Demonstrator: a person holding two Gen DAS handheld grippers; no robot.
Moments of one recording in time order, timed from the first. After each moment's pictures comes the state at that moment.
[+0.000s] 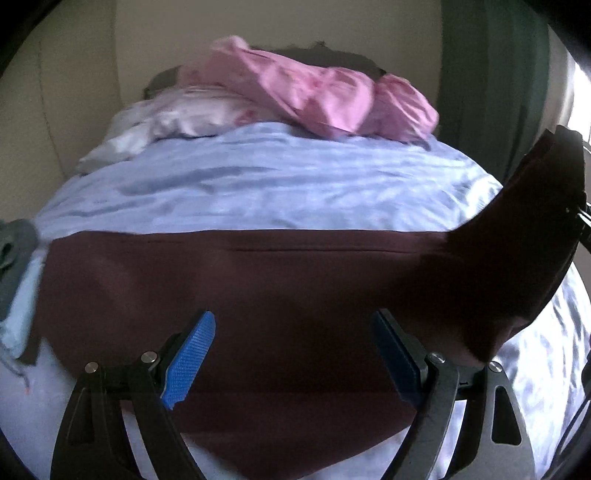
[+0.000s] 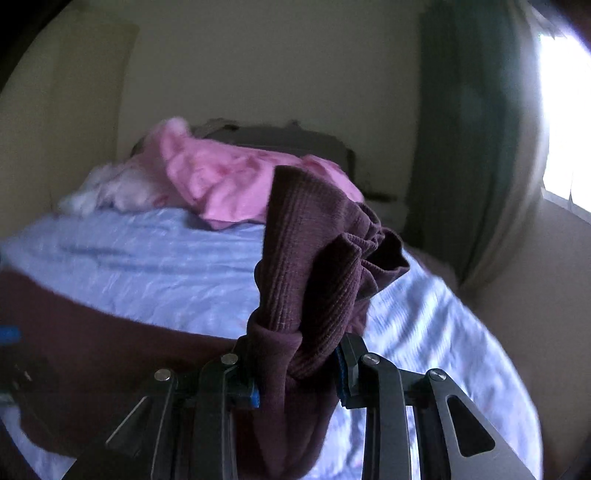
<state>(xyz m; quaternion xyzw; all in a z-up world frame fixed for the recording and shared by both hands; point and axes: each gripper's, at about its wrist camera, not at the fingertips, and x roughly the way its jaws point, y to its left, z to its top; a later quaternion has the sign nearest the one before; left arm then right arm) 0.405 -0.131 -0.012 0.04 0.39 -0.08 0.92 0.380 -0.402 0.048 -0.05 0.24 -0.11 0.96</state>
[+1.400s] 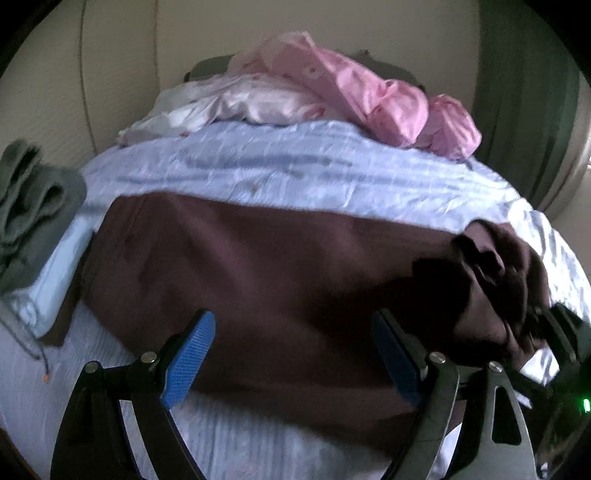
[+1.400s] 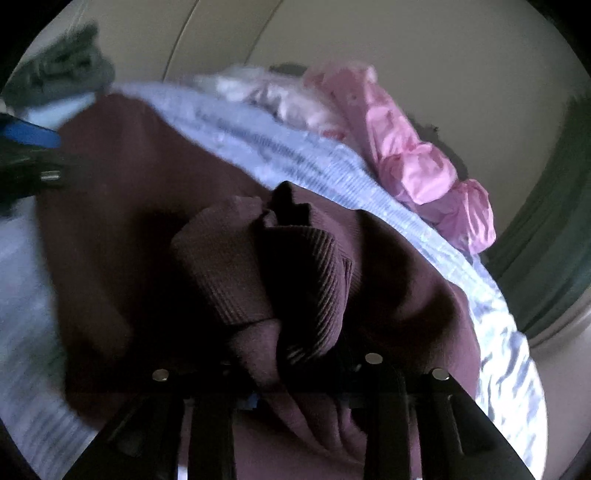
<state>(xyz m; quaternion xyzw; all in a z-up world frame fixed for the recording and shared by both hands) 0.409 -0.018 -0.030 0.00 0.38 -0.06 0.92 0.380 -0.164 -0.053 -0.22 0.31 0.04 0.92</state>
